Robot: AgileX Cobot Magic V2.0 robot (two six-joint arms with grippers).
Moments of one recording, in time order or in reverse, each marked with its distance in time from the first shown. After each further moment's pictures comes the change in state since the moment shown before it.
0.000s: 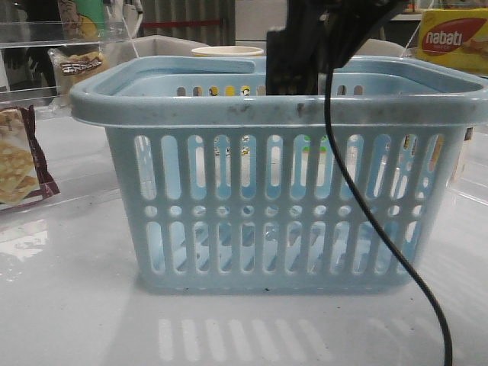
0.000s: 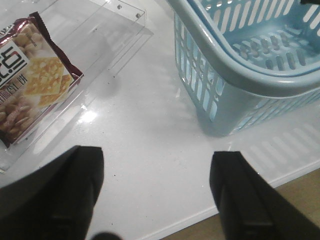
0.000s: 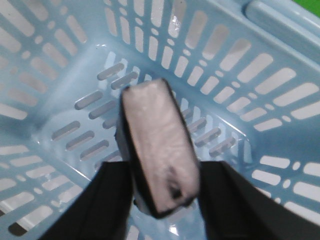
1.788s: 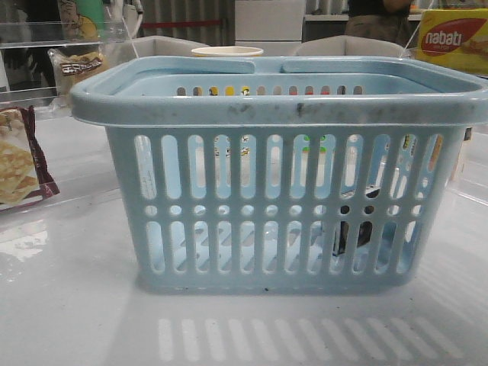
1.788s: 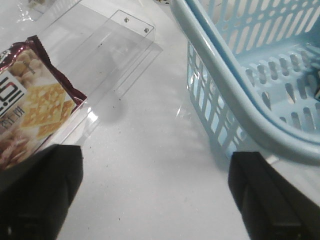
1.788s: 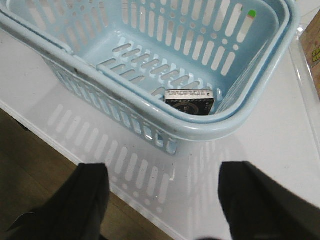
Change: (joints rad) left arm 0.000 0.306 -0.123 0.000 -0.158 0.000; right arm 0.005 -0.893 0.616 -0.003 -0.040 -0.002
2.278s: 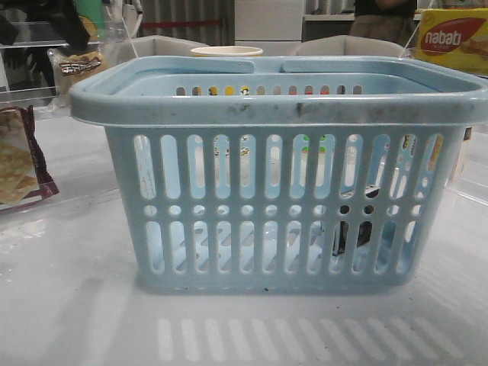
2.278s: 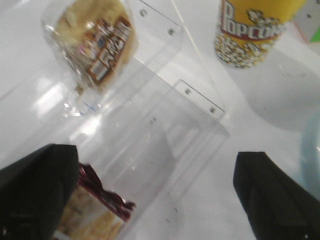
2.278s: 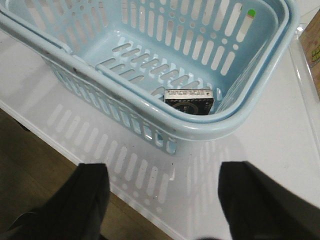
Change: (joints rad) left arm 0.145 0.604 -0.516 0.006 -0.082 0.000; right arm 0.000 0.000 0.000 0.000 0.002 -0.002
